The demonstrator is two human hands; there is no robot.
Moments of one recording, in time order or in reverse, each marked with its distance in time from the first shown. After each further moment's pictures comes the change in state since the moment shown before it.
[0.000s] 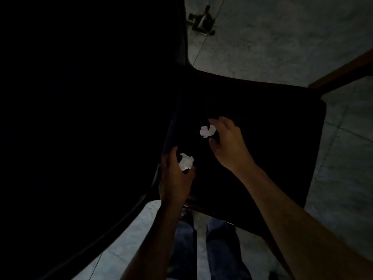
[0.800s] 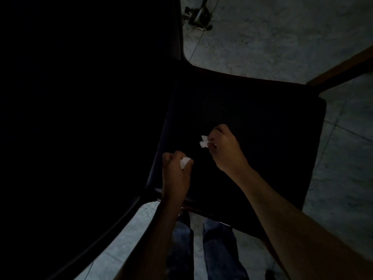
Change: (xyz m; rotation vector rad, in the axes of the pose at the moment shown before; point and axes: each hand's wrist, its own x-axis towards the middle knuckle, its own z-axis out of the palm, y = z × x) left_hand 0.021 -0.010 0.025 -0.076 -0.046 0.077; right_hand 0.001 0.017 0.018 -0.038 0.023 -0.005
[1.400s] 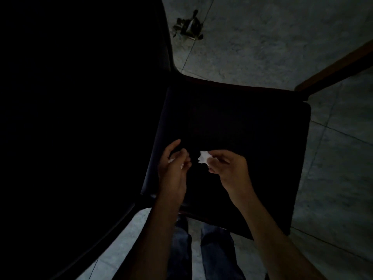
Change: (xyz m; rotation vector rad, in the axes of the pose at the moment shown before) left_hand 0.003 0.056 -0.008 -1.070 -0.035 -0.394; right_hand -0.052 -0.011 -0.021 0.950 0.107 0.488
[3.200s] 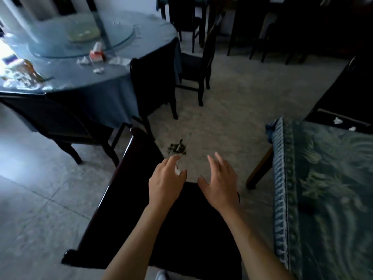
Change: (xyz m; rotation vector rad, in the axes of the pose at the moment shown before) left_hand -0.273 0.281 0.120 1.210 0.061 1.093; right_hand -0.219 -0.327 -0.070 -0.974 0.363 -0.702
